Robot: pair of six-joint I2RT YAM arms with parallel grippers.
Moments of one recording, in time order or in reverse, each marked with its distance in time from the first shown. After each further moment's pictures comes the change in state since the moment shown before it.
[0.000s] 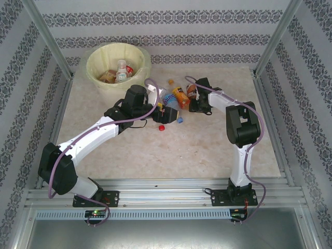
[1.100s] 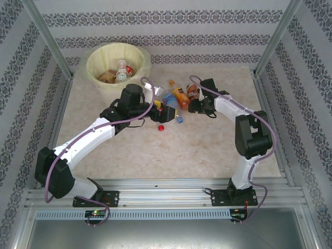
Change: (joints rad) left arm 0.012 -0.046 -0.005 0.003 0.016 0.000; right arm 0.007 -0.208 -0.158 0.039 -0.056 0.034
